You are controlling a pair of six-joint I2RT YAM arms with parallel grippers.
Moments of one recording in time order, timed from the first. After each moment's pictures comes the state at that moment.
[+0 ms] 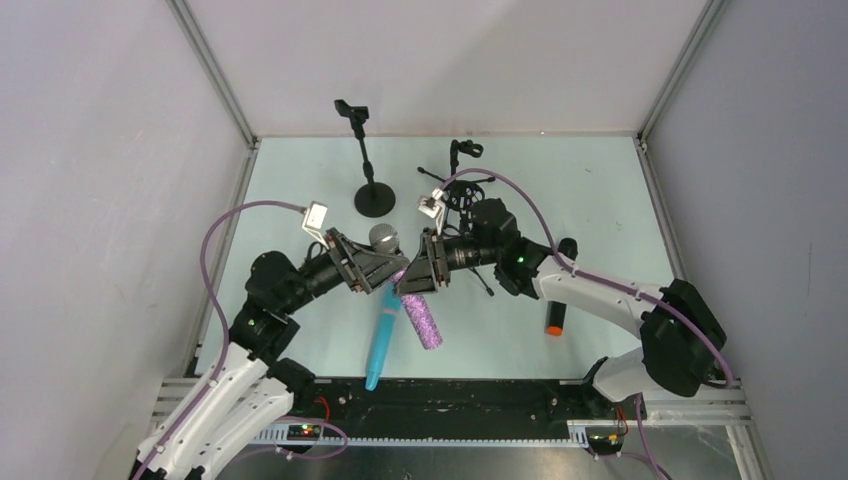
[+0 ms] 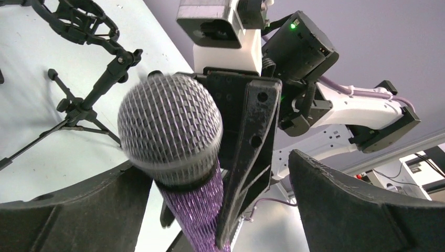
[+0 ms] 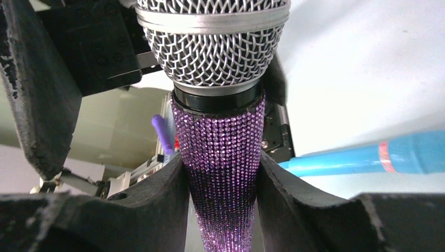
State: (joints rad) left arm -0.50 0.59 0.58 0.08 0.48 -0.86; right arm 0.85 1.45 0.97 0.33 -0.85 0.72
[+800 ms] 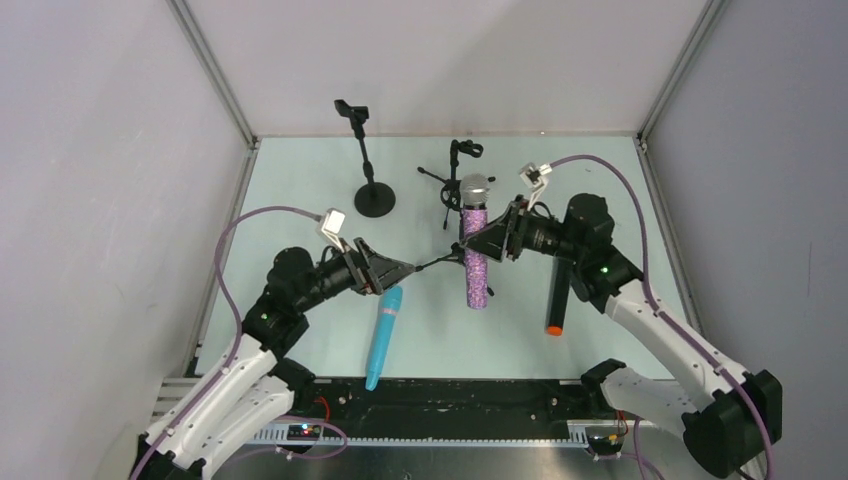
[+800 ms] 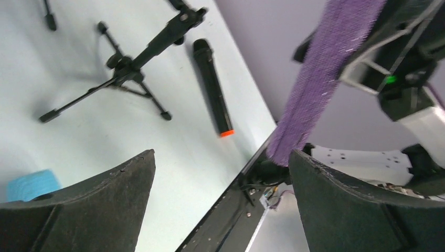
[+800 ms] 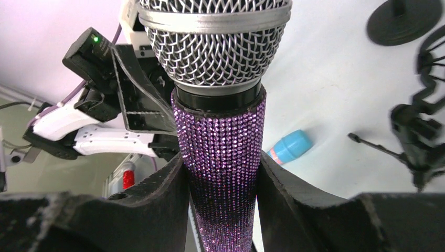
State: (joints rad) left arm -0.50 0.65 0.51 0.04 0.43 -0.82; right arm 0.51 1.04 0.83 0.15 -0.71 0.65
